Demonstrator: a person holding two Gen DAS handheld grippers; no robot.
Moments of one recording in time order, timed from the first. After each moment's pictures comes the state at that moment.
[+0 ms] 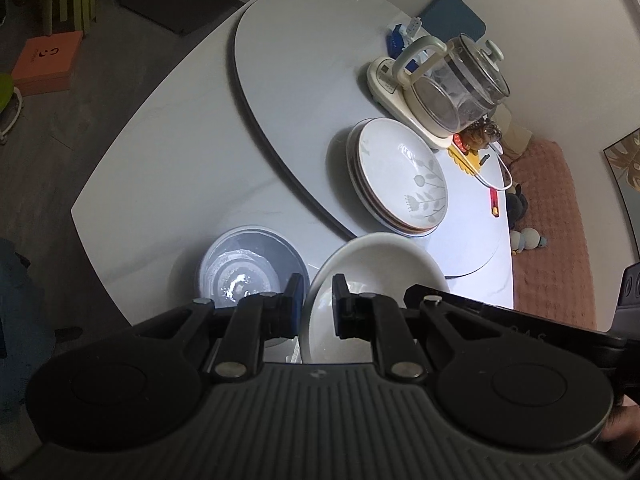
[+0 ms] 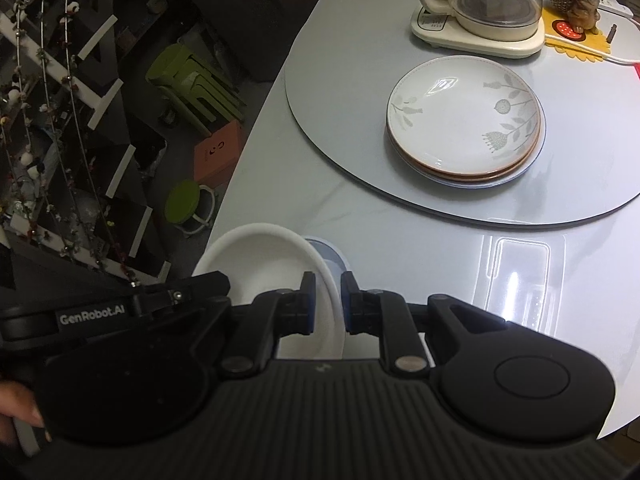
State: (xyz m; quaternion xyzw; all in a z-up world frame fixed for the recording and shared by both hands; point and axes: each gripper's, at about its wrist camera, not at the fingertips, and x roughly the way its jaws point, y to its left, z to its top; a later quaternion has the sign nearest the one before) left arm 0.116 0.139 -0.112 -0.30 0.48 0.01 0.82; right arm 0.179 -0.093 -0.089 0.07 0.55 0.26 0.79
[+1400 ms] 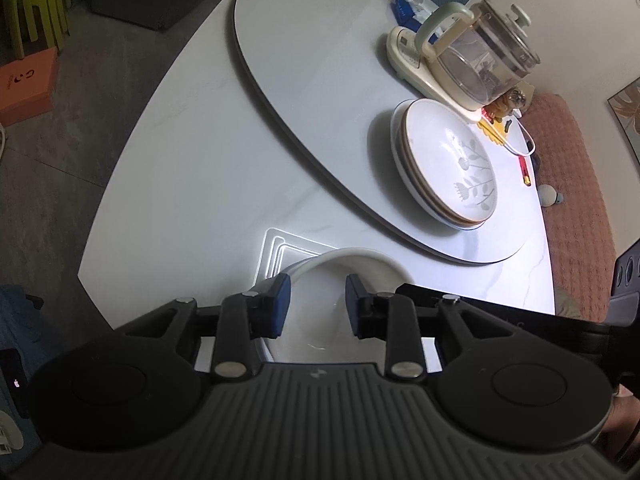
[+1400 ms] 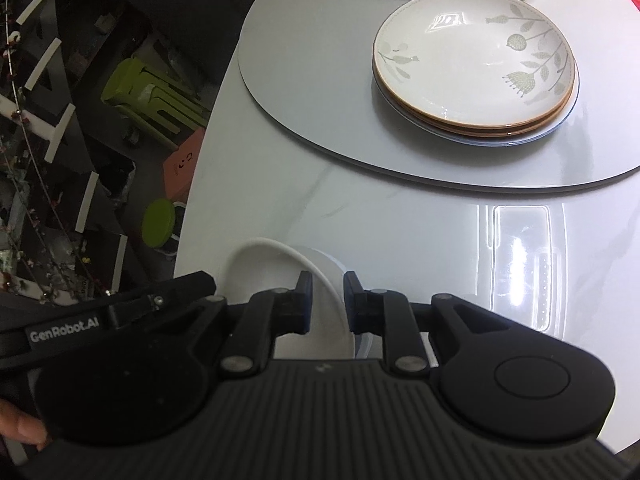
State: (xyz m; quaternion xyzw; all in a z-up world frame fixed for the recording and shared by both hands) left arm 0.168 0.182 -0.166 -0.24 0.51 -0.02 0.82; right arm 0.195 -0.053 -0.157 0.11 0.57 0.20 0.79
